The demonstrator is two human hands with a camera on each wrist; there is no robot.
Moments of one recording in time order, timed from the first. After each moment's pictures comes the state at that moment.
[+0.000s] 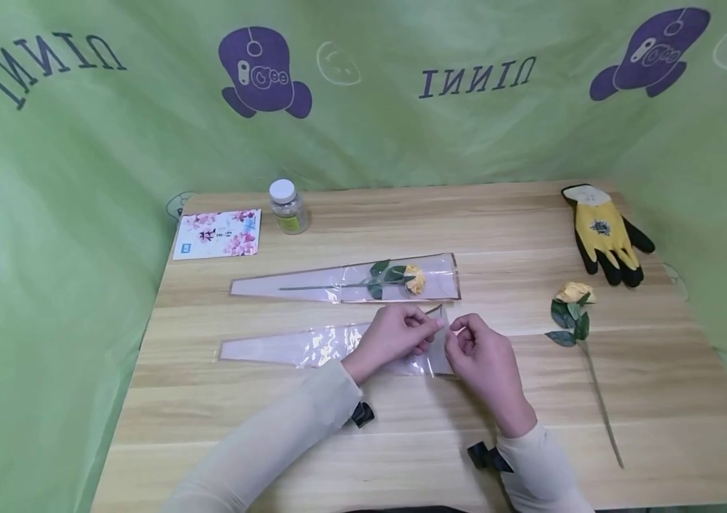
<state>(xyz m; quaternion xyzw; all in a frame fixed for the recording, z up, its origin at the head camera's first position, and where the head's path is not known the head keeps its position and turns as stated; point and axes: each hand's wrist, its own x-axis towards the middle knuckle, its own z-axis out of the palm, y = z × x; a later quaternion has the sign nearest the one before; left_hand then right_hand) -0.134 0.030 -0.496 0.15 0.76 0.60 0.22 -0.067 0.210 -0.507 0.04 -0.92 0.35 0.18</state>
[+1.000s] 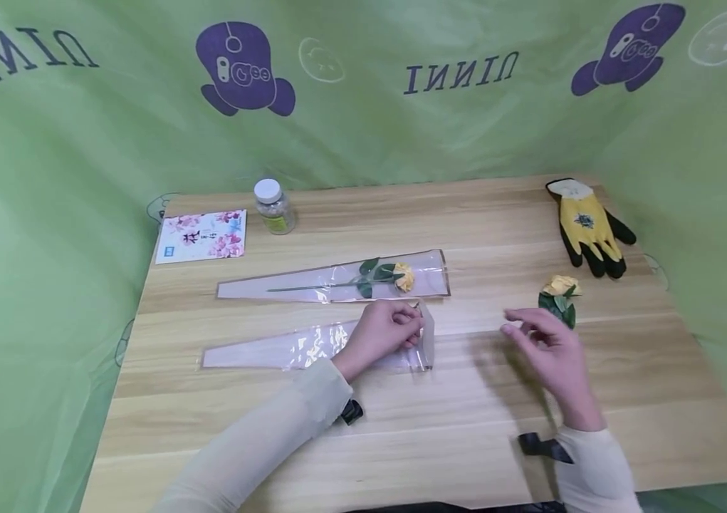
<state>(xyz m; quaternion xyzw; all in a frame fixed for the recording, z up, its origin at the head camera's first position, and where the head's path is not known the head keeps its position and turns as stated) -0.142 0.030 -0.508 0.15 0.75 0.61 0.22 -0.047 0.303 -0.490 0.05 -0.84 0.50 0.21</state>
